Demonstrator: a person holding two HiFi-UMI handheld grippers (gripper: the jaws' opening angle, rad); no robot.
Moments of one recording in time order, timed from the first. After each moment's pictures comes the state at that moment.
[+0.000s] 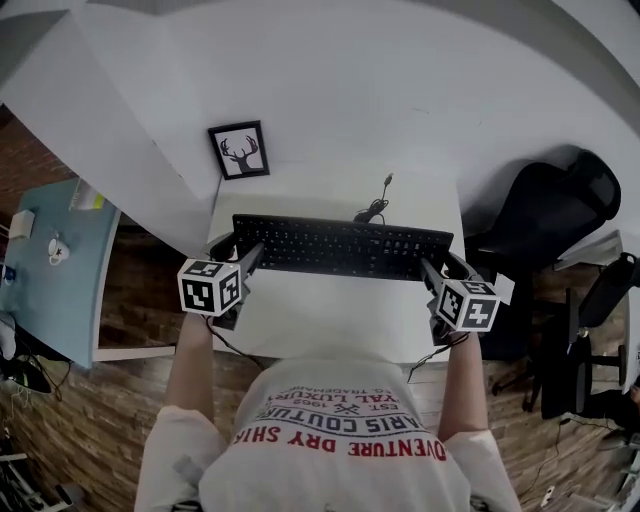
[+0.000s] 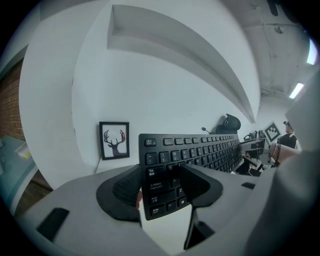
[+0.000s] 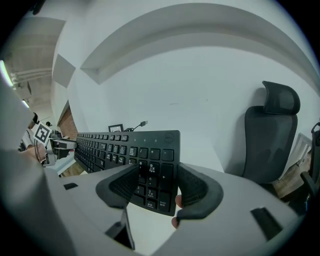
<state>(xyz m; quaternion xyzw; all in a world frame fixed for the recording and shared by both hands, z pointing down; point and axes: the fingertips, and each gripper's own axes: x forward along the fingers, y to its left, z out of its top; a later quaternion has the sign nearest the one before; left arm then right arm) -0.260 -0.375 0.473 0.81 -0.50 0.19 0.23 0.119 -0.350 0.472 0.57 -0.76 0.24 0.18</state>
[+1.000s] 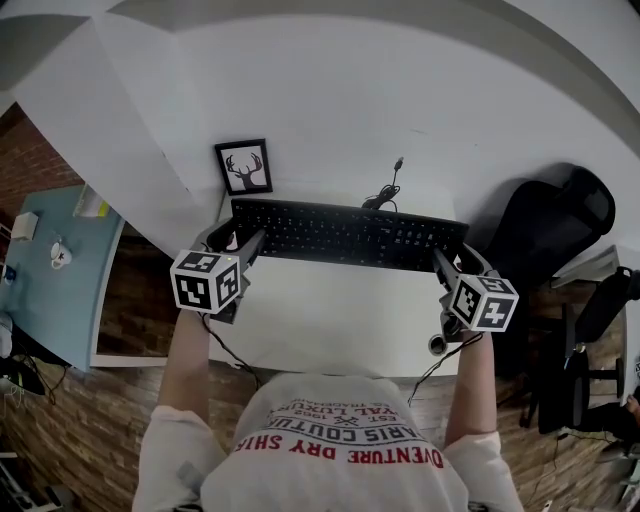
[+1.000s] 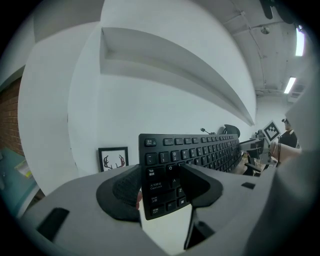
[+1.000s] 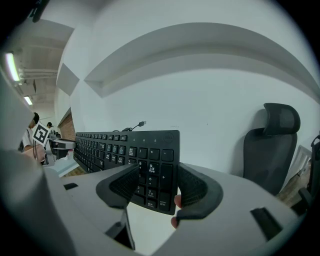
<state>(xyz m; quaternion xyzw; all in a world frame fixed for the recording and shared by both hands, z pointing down) -0.256 -0.396 0.392 0.83 -0.52 0.14 0.16 0.123 -0.374 0.394 0.58 -0.78 0.18 0.15</state>
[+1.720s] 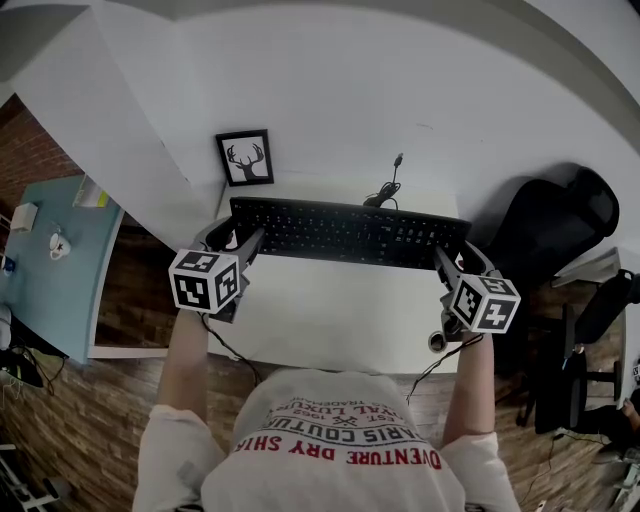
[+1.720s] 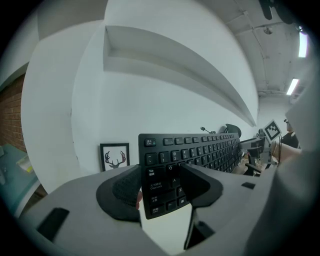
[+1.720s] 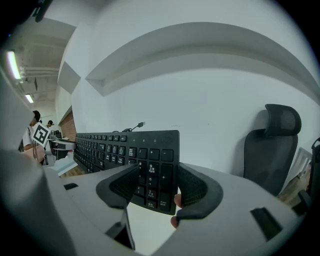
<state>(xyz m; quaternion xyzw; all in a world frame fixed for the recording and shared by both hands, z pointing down) -0.256 -0.391 0.402 0.82 -0.52 0.14 0.17 0.124 -0.376 0.395 0.58 -0.78 0.18 0.15</state>
